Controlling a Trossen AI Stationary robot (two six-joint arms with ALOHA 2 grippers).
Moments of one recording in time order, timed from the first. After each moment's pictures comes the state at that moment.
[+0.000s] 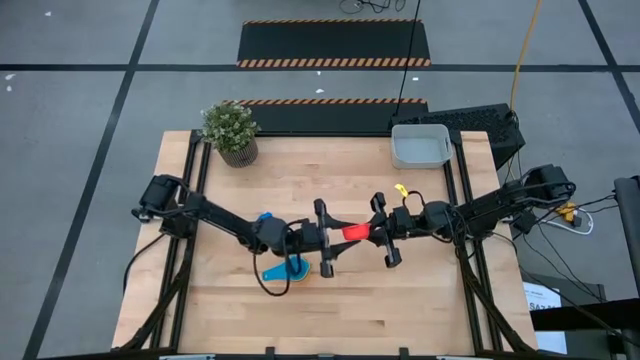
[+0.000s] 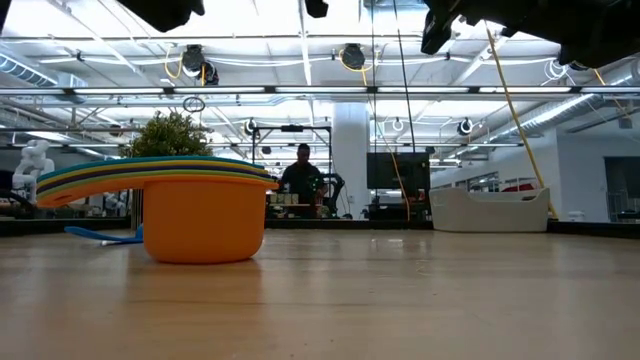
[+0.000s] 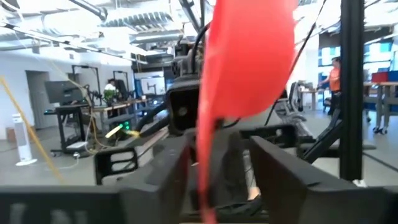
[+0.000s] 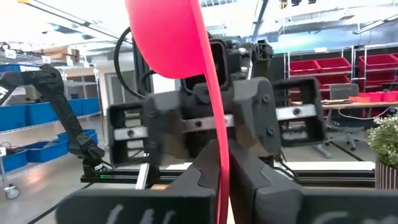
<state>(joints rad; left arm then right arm) -0.27 1.84 1.05 1.10 -0.31 0.18 0.21 1.32 0.42 1.15 0.05 0.10</state>
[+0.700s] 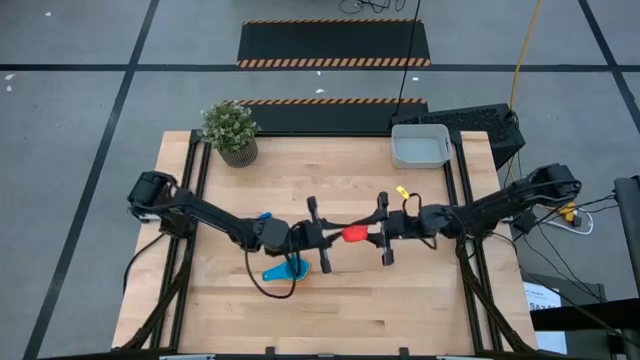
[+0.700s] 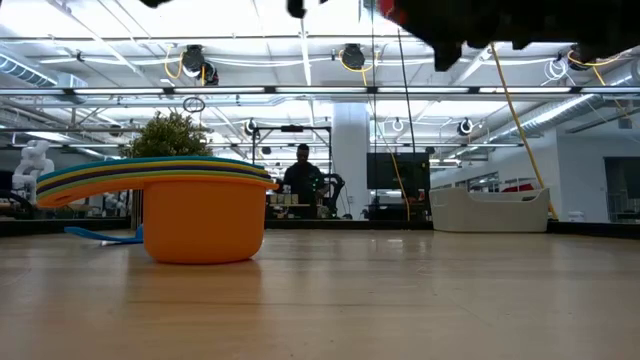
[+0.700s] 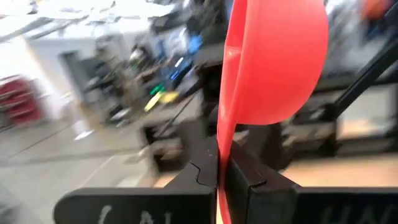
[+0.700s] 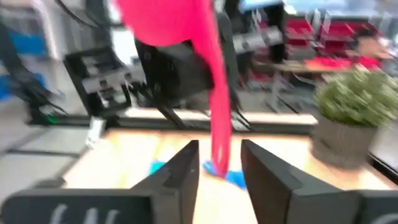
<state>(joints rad) -0.29 1.74 1.05 0.77 -0.49 0.30 0.23 1.23 0.42 0.84 0.20 0.00</state>
